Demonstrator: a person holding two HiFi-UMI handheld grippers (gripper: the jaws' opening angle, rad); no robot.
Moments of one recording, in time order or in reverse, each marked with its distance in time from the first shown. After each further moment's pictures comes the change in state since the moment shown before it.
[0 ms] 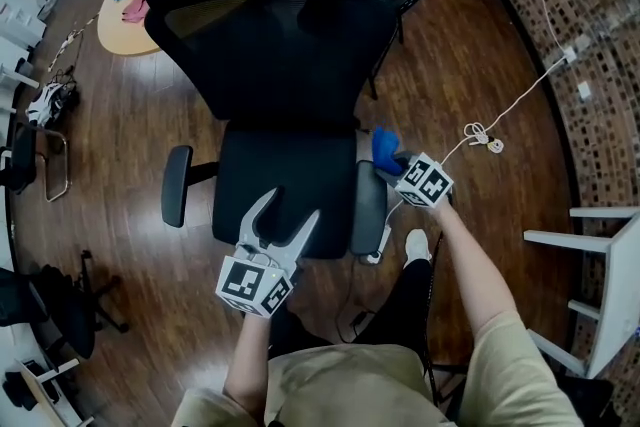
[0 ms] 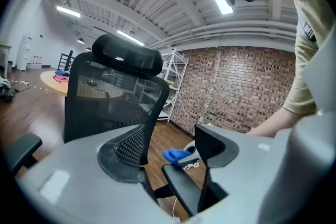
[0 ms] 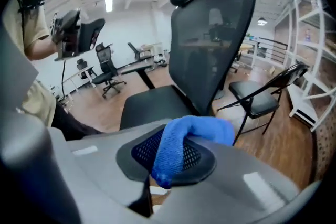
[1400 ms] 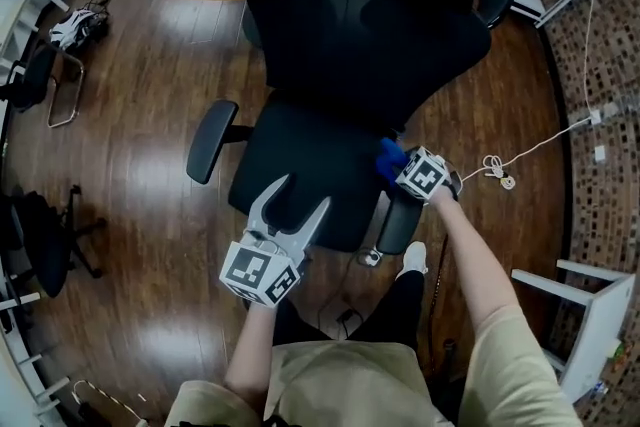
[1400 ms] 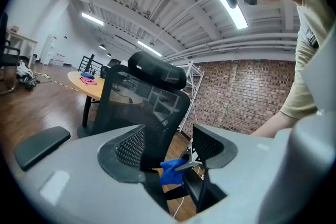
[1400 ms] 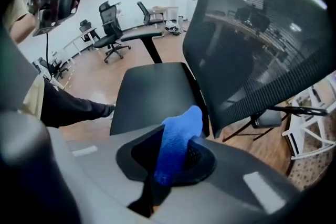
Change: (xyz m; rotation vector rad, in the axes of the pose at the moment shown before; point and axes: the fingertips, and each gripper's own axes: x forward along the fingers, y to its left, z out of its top) left arm -0.072 0.058 0.006 -0.107 -0.125 0.143; right arm 0.072 0.017 0.026 -0.200 0.374 0.007
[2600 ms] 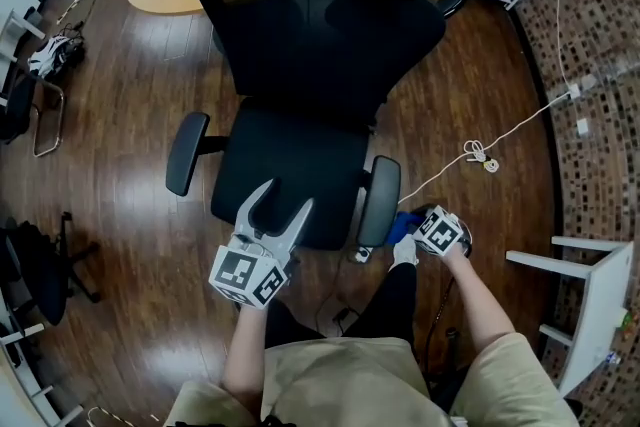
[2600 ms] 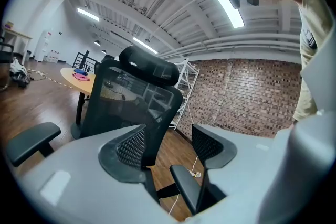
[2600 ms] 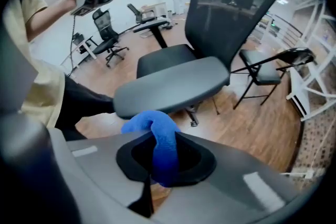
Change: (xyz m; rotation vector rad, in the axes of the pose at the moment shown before) left arm 0.007 -0.020 -0.011 0.000 0.032 -0.049; right arm -0.043 0.110 -0.152 0.196 0.021 0.055
